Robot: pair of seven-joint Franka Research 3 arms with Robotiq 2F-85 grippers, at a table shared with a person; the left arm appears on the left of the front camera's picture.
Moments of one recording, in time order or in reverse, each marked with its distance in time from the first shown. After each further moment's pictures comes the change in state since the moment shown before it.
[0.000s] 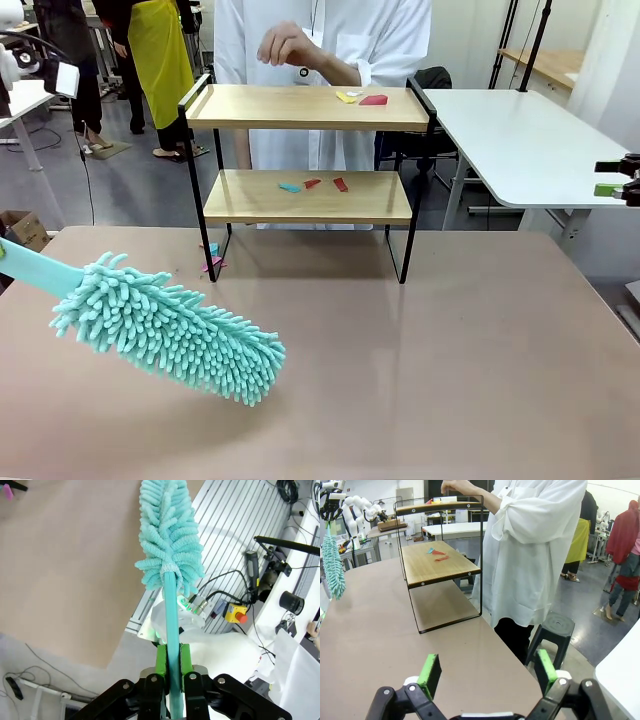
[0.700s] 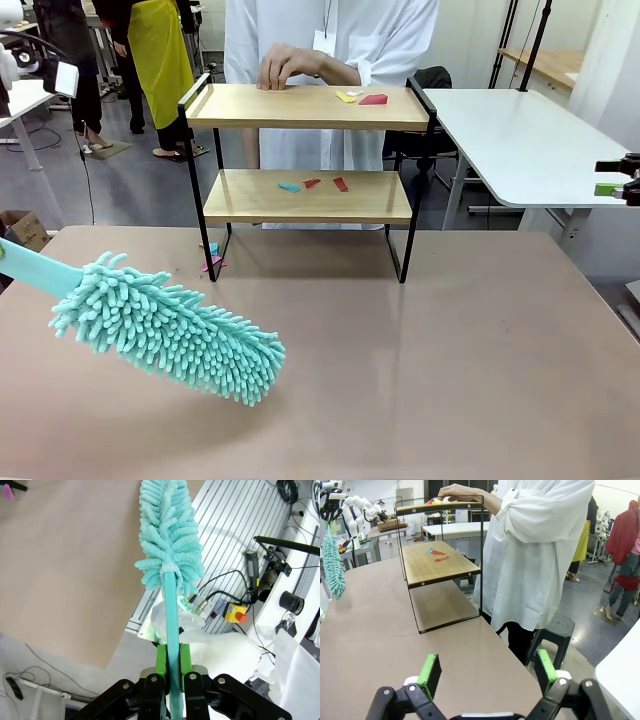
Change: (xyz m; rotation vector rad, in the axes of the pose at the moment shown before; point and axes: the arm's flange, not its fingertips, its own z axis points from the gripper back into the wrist) left arm 0.000 0.000 0.000 0.000 0.000 0.000; right arm 0.000 0.000 0.000 0.000 0.000 0.000
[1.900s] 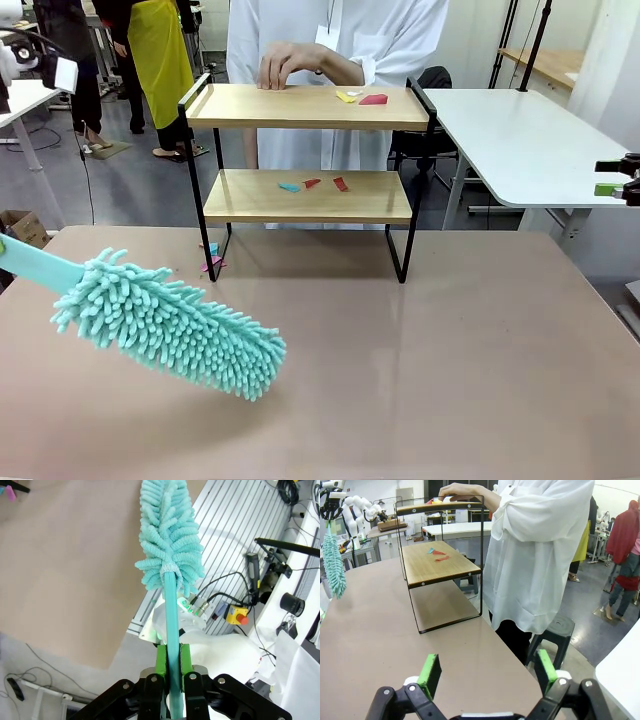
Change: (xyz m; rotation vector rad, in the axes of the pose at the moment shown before) left arm 0.001 -0.001 0.006 0.009 -0.015 -0.003; right arm 0.000 0.000 0.000 0.000 0.000 0.000
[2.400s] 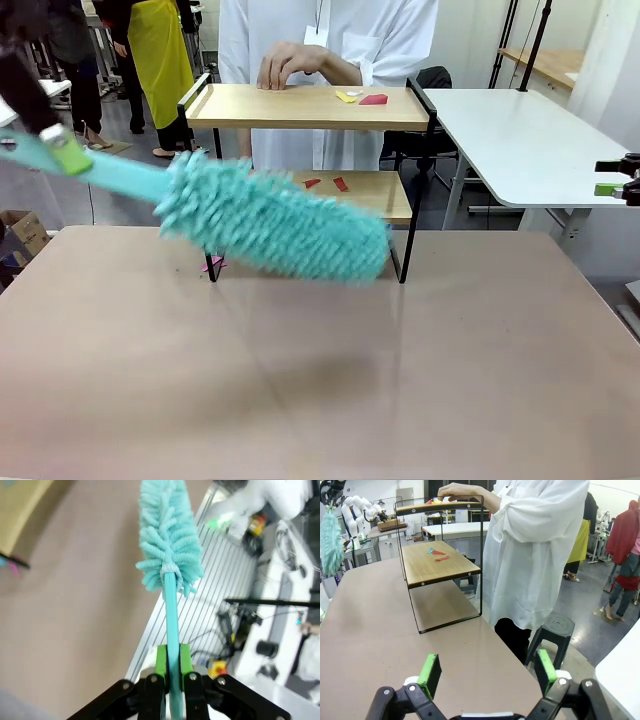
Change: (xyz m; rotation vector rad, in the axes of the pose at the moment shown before) left arm 0.039 -0.001 0.051 -0.144 -0.335 -0.059; right arm 0.000 0.000 0.000 0.000 0.000 0.000
